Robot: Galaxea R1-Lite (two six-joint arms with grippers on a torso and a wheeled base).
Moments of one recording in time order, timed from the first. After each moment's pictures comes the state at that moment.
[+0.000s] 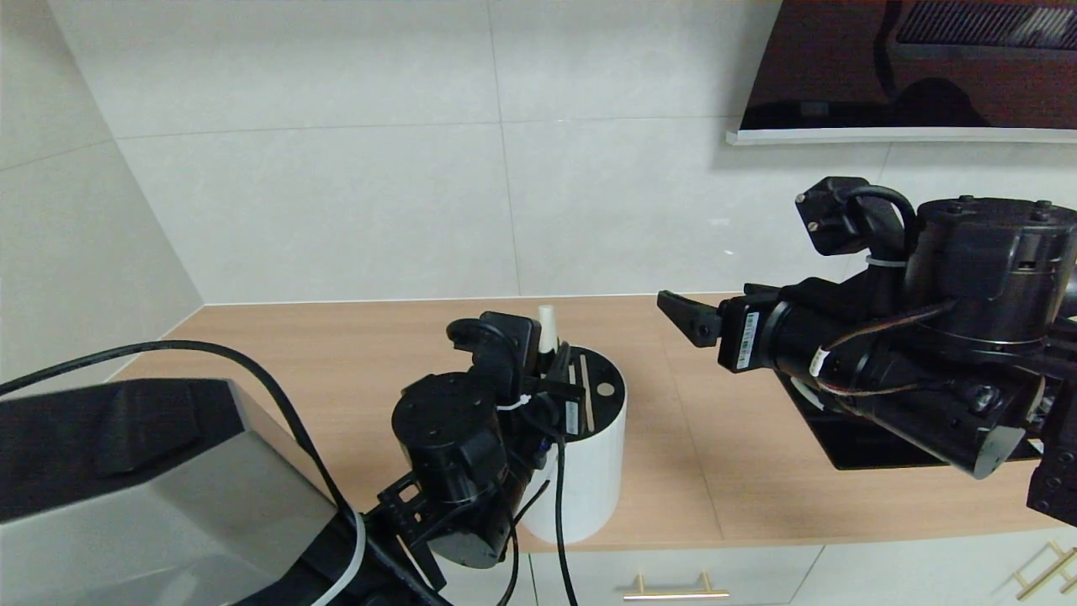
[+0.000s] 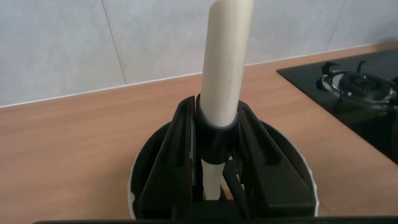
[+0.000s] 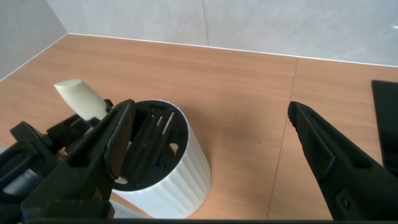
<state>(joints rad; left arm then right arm) -0.80 2.07 -0.68 -1.48 0.52 0.03 0.73 1.60 -0.86 -0.67 -0.30 0.15</state>
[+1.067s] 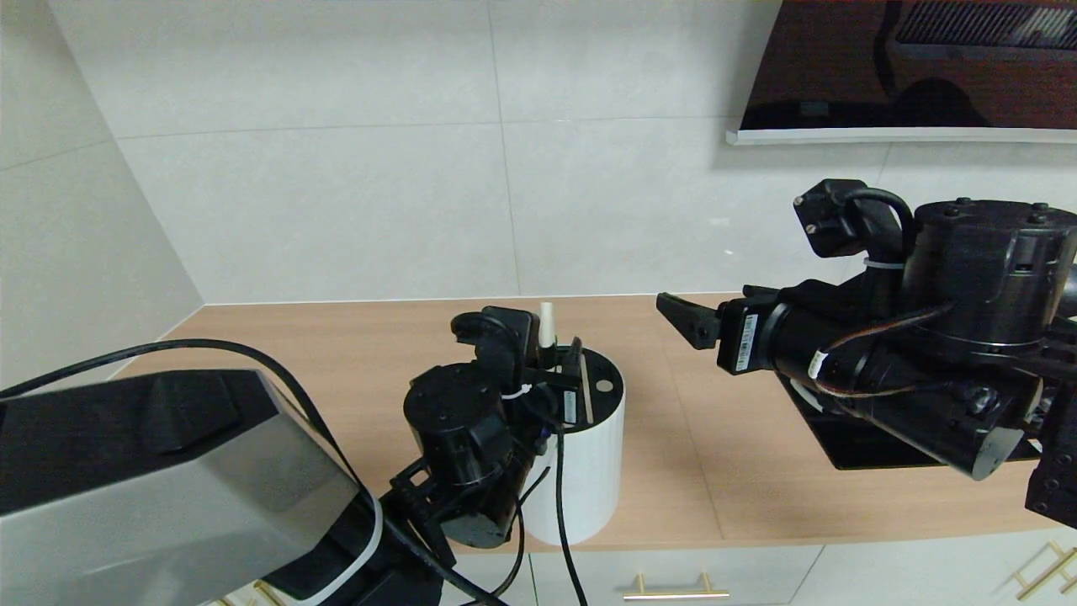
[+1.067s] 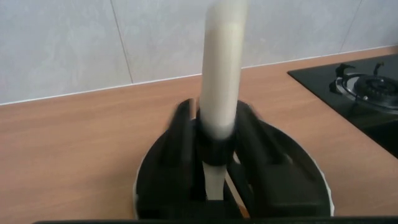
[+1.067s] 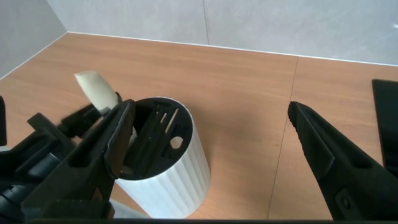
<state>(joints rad) -0.76 2.11 -0.72 -1.48 0.52 0.03 0.73 1.60 -0.86 -0.67 -0.30 0.15</state>
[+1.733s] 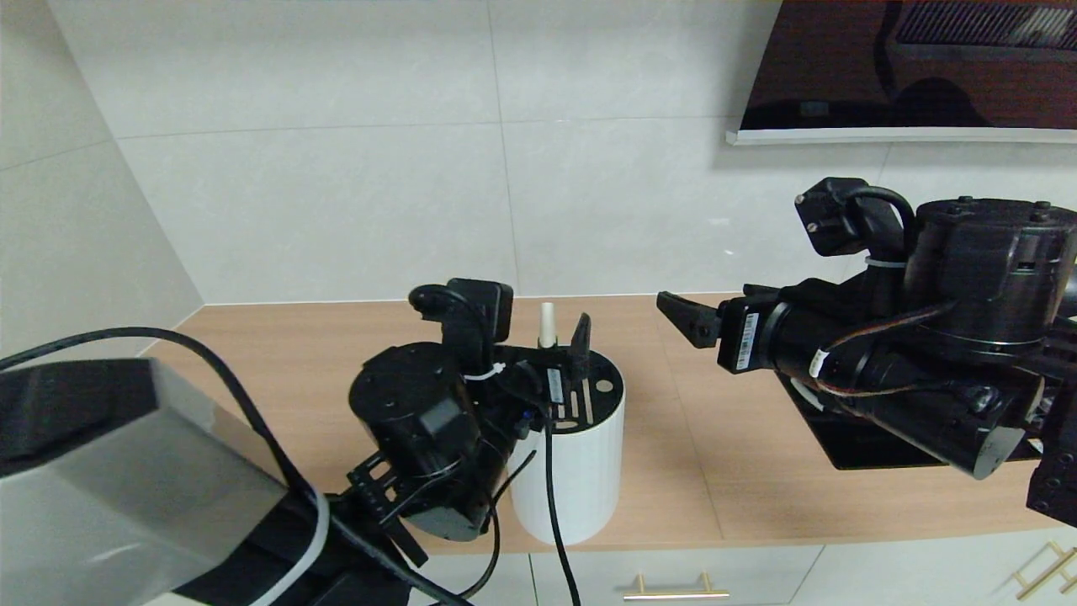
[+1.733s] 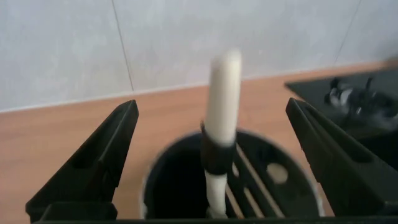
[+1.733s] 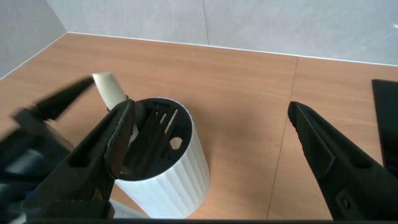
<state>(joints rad) -0.76 1.99 -0.69 -1.48 0.51 0.03 0.73 1.60 -0.86 -0.67 -0.30 0.15</state>
